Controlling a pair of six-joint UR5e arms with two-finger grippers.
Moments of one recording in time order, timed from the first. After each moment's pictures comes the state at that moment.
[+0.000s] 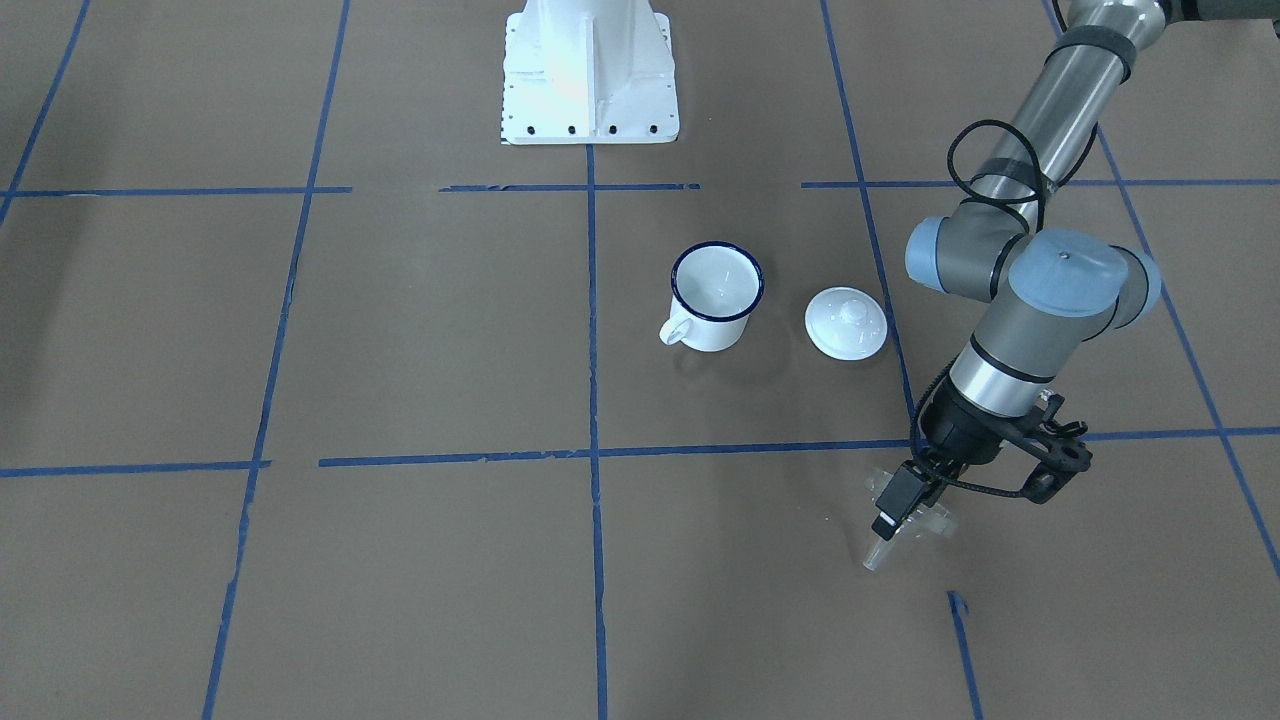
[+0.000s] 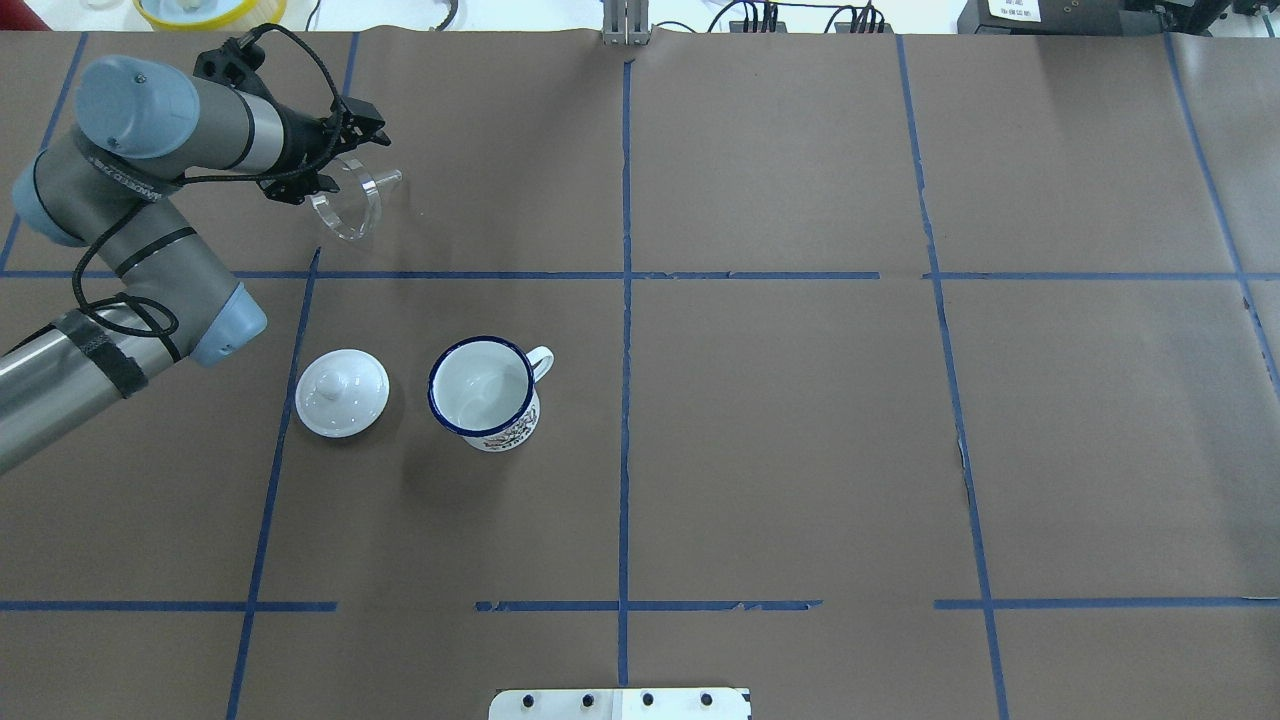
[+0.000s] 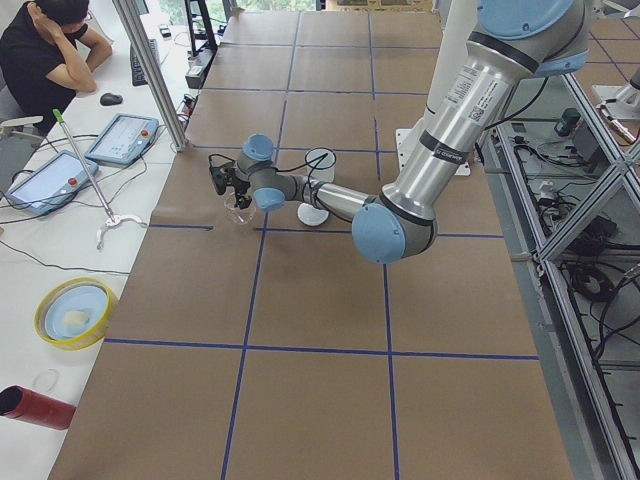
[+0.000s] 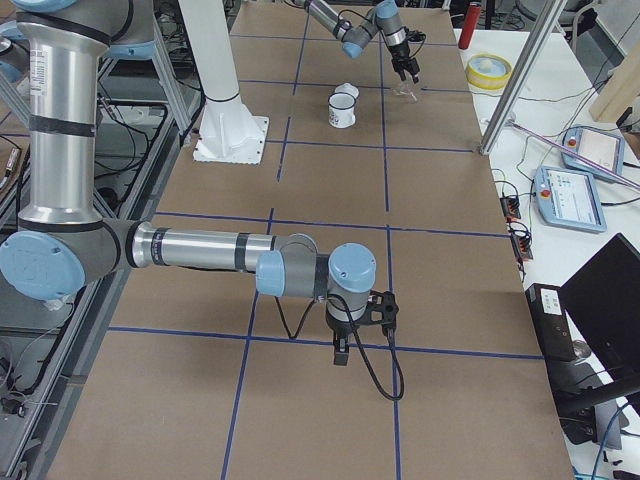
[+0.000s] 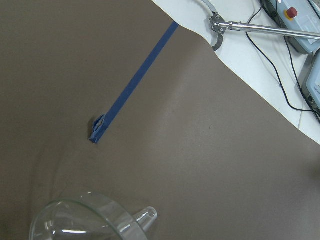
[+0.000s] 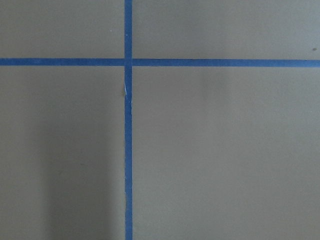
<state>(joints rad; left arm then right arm) -0.90 -2.12 -1.21 -2.47 -1.88 -1.66 1.57 -1.68 1.66 -1.57 2.29 0.01</state>
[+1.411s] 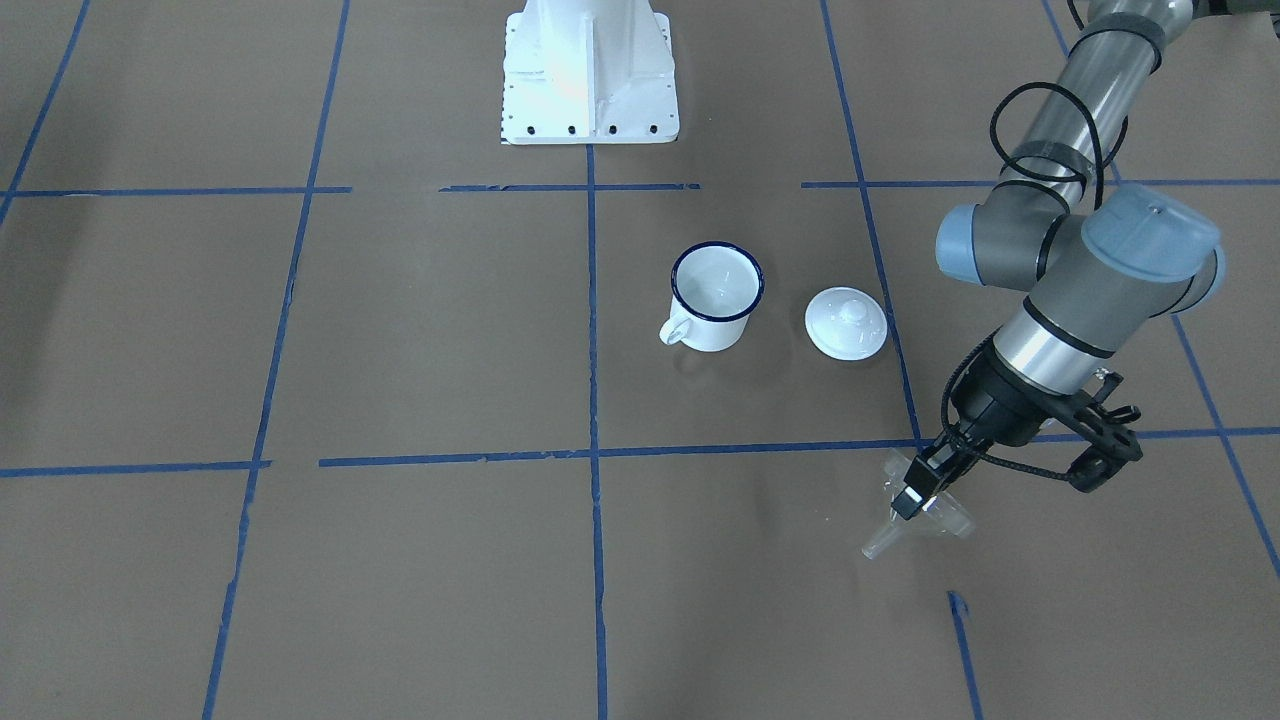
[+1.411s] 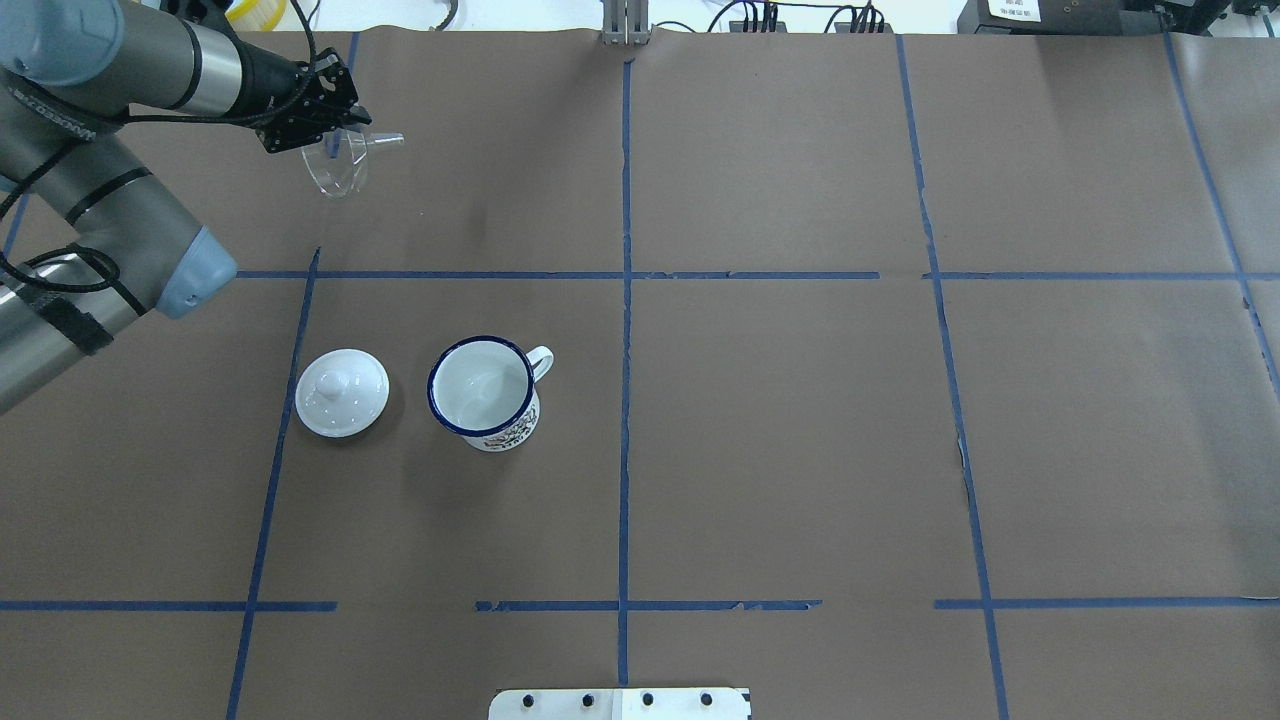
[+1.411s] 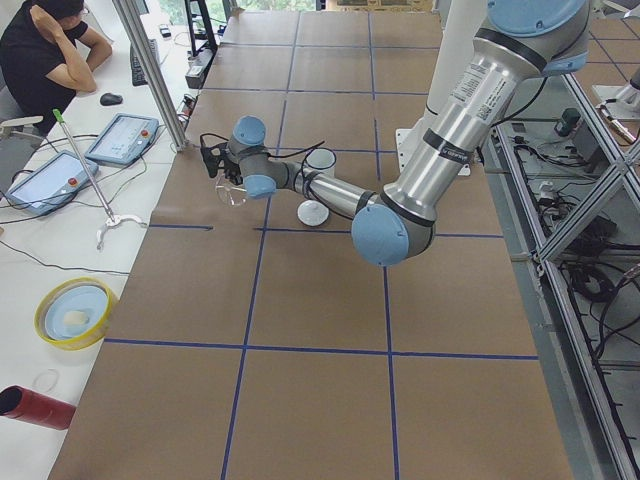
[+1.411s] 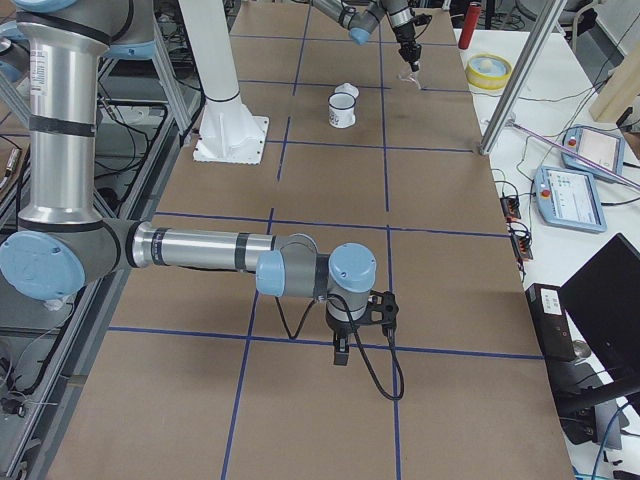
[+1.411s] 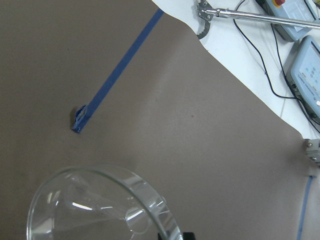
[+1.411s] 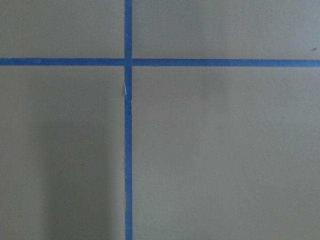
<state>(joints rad) -0.99 -2.12 -1.34 -2.45 -2.04 -1.66 1.57 -1.68 1.66 -1.57 2.29 0.01</state>
